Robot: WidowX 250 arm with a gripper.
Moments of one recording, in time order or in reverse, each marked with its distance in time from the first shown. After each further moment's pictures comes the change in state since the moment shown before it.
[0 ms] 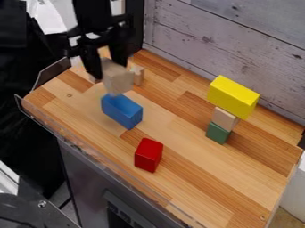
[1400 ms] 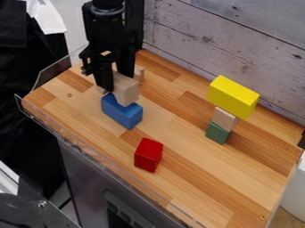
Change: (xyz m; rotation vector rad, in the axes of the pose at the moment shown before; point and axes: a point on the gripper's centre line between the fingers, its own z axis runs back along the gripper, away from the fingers) arm 0.010 -0.010 -0.025 -0.003 -0.077 0.181
